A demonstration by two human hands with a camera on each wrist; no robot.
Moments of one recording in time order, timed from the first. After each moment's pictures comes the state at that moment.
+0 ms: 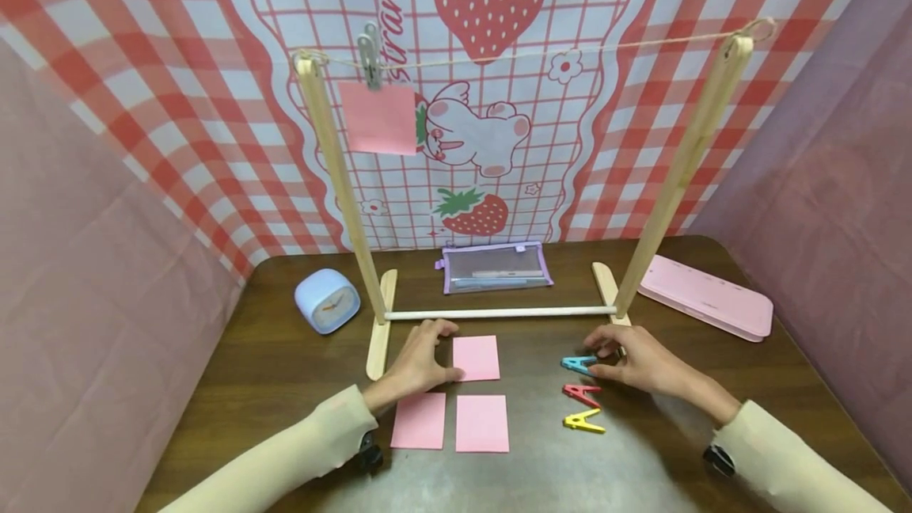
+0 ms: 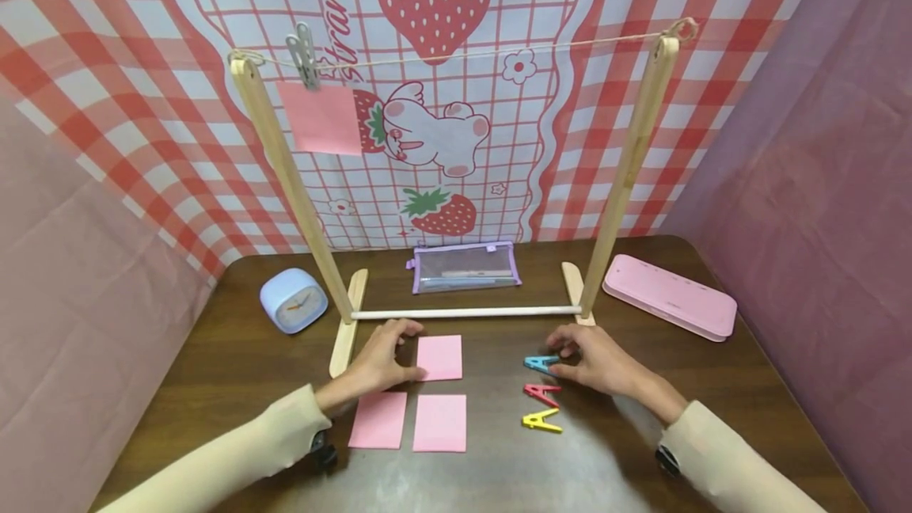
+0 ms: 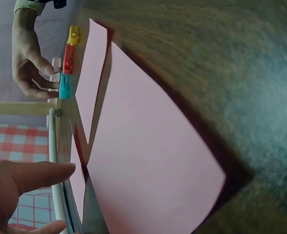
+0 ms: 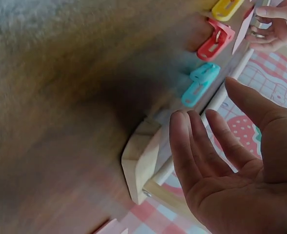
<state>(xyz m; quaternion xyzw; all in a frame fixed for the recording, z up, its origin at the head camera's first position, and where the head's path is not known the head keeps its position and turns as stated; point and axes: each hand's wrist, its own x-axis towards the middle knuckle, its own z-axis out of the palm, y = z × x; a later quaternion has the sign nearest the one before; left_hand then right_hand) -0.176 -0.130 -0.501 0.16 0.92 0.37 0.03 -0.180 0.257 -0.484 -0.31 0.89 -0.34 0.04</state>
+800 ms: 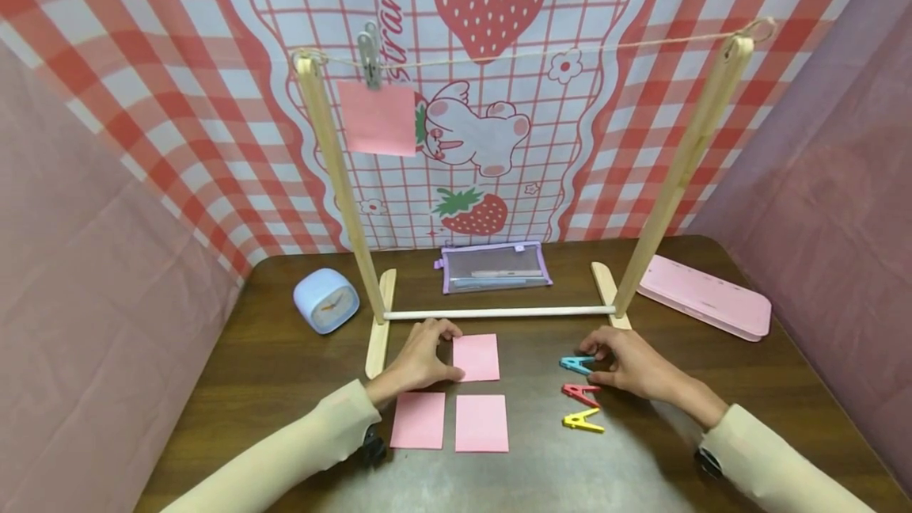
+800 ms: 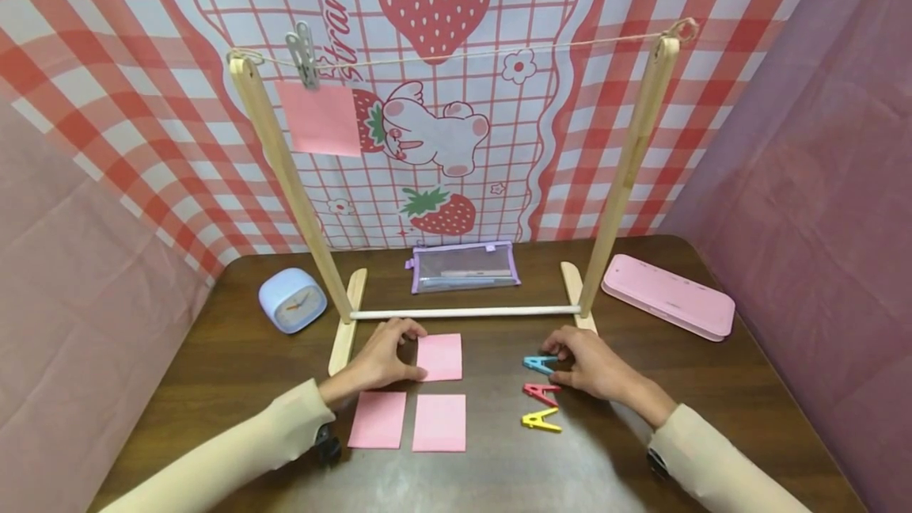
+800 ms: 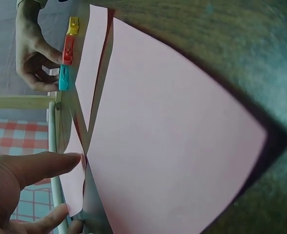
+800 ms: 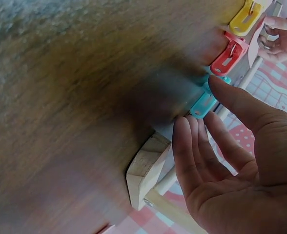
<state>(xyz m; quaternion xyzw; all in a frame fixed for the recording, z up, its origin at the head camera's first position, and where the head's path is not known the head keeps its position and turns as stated) -0.183 -0.128 -0.499 0.17 0.92 0.36 0.05 -0.180 0.251 -0.494 -0.30 0.91 -0.30 0.03</state>
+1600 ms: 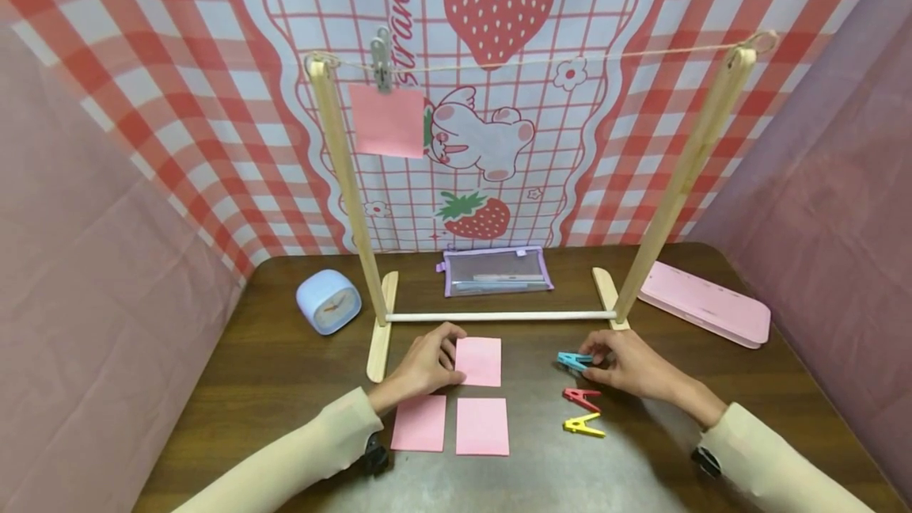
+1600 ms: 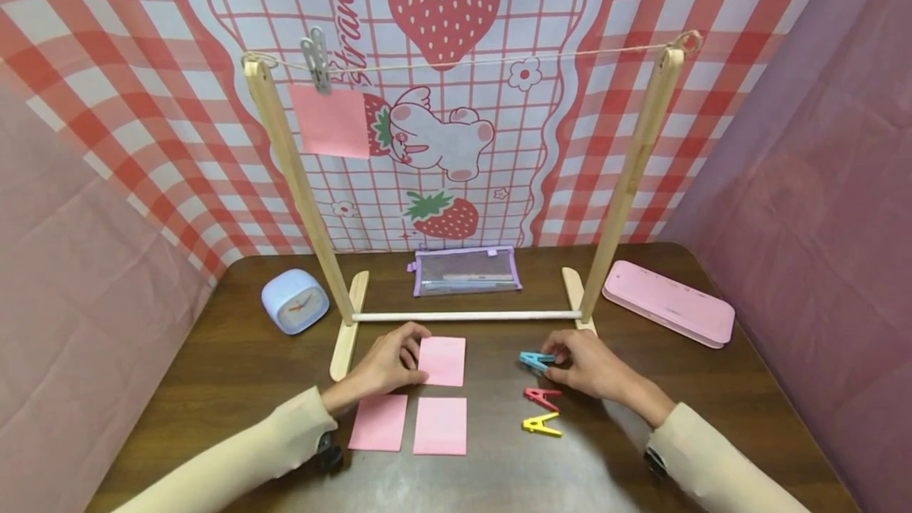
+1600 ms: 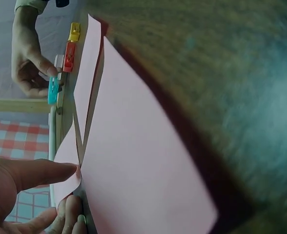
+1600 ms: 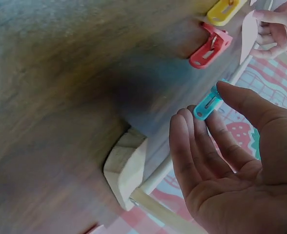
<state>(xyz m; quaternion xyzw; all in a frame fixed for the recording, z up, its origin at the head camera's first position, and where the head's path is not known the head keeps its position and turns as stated) -0.181 -0.130 -0.509 0.19 0.88 0.43 0.07 -0.181 0.243 -0.483 -0.30 0.90 -0.31 0.03</state>
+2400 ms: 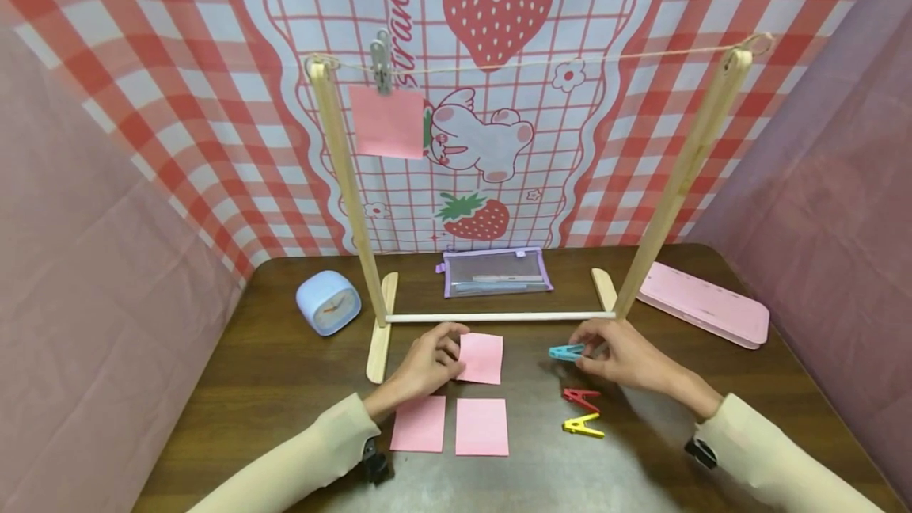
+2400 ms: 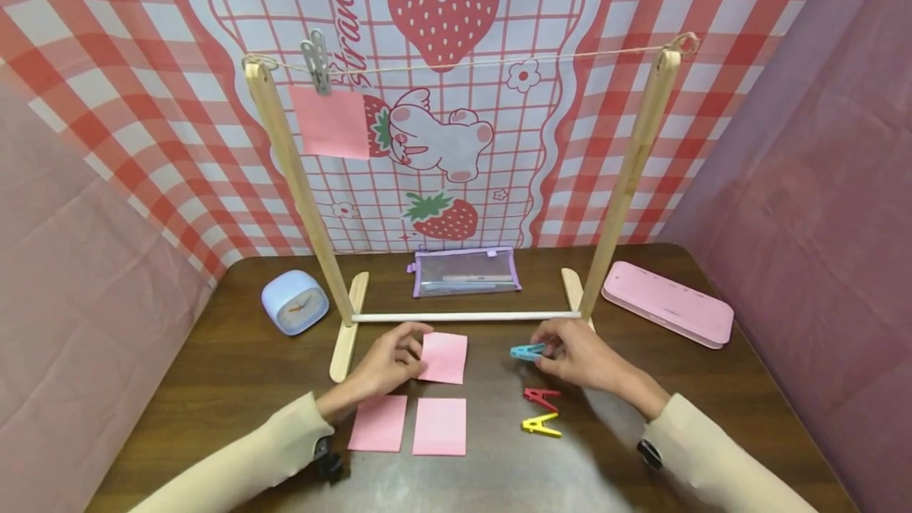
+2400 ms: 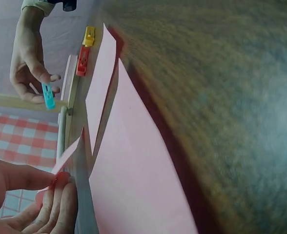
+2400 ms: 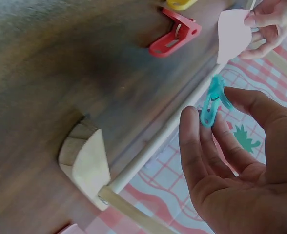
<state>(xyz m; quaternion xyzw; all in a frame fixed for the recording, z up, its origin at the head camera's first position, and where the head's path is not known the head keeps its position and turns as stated) -0.174 -0.129 -0.506 0.19 0.82 0.54 0.09 -0.186 0.231 -0.468 -0.32 0.88 -0.35 0.04</state>
